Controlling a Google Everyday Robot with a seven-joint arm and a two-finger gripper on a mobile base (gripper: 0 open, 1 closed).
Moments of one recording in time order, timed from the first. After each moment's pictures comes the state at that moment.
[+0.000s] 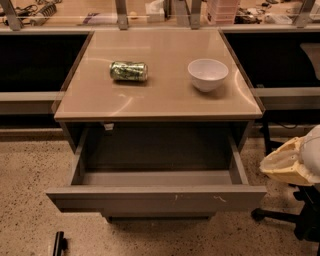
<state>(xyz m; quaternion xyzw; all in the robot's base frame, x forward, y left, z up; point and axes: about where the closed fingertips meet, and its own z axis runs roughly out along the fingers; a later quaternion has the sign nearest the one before) 0.376 -0.228 0.856 -0.52 0.81 0.08 0.26</state>
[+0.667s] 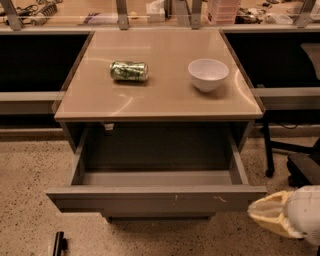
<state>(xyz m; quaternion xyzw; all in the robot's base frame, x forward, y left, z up) 0.334 -0.220 0.751 -0.47 0.82 0.15 0.30</state>
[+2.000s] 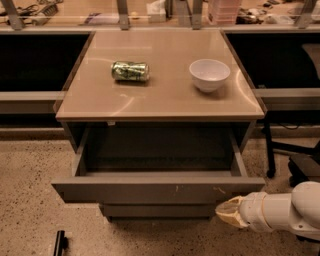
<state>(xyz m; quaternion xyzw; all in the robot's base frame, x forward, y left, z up) 0.406 -0.193 0.579 -0.44 0.82 0.20 0.30</state>
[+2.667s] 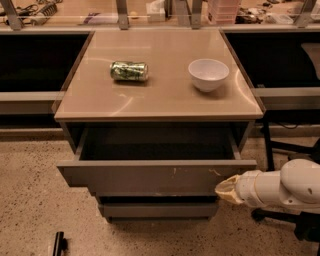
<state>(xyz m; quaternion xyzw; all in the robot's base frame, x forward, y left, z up) 0.468 -0.206 0.591 -0.46 0.82 0.14 0.32</state>
